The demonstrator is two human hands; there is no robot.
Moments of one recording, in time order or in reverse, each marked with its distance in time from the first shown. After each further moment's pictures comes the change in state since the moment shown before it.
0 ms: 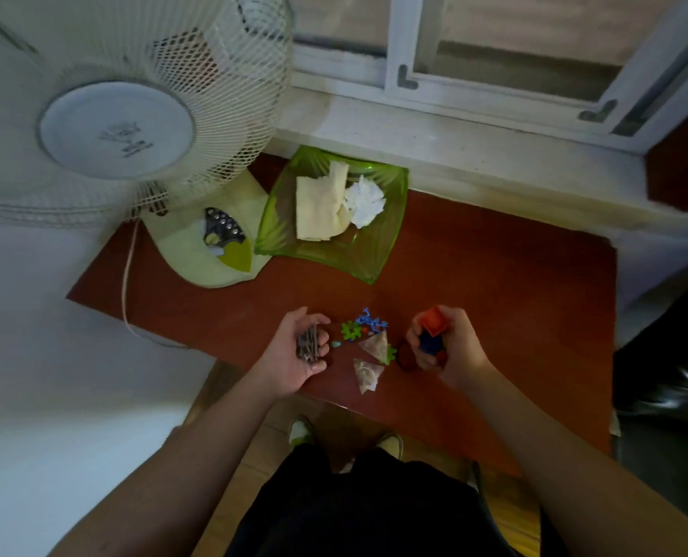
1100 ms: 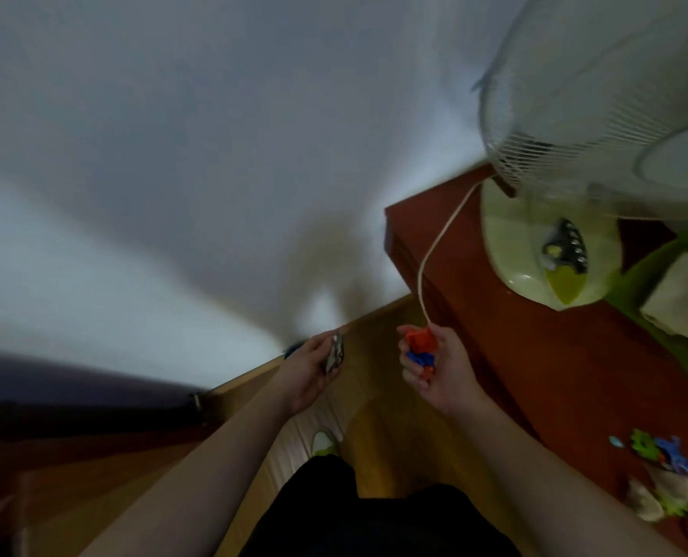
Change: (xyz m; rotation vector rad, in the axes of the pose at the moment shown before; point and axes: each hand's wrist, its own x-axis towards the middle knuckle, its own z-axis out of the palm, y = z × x) left_hand -0.206 -0.033 -0.326 -0.407 0.546 0.309; right_hand 0.056 0.187 0.366 -0.149 -0.365 0.444
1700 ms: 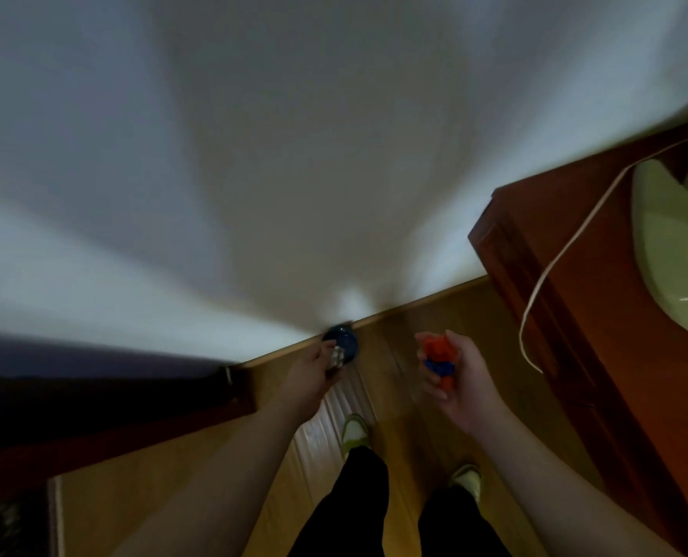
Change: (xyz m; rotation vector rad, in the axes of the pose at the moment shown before) left_hand 0.069 -0.011 -0.132 0.270 0.259 0.016; right_hand 0.114 0.079 0.042 -0.101 0.074 0.104
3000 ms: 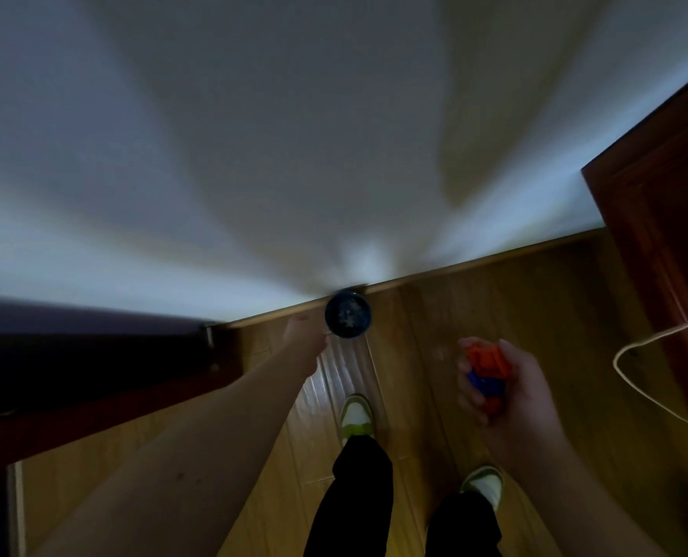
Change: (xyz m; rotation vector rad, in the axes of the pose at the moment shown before) left_hand 0.201 -0.106 -0.018 -0.245 0.358 -0.301; right_hand 0.109 0.078 -0.064 -0.092 0.087 -0.034
